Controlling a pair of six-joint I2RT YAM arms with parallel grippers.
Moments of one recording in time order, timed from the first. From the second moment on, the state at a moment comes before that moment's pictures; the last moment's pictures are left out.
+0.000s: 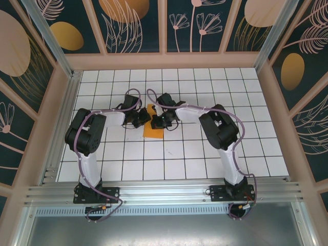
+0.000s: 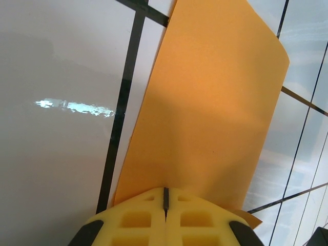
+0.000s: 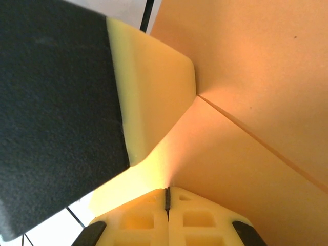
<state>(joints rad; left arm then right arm) -0.38 1.95 1.05 -0.04 0.38 -0.88 0.70 2.16 1.46 -0.40 -0.47 0.43</state>
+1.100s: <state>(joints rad) -0.38 1.81 1.04 -0.05 0.37 -0.91 0.61 1.82 1.20 -0.27 -0.33 0.54</state>
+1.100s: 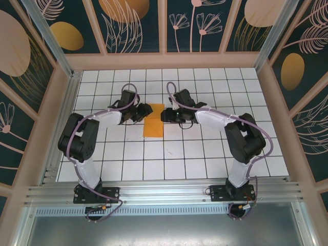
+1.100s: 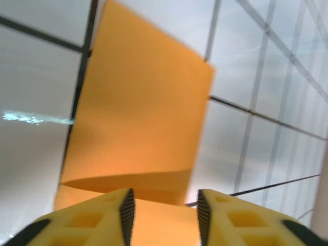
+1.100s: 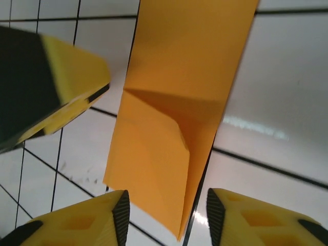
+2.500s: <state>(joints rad) -0.35 1.60 0.63 0.23 0.47 -1.04 0.47 2.11 1.29 0.06 -0.84 0.71</state>
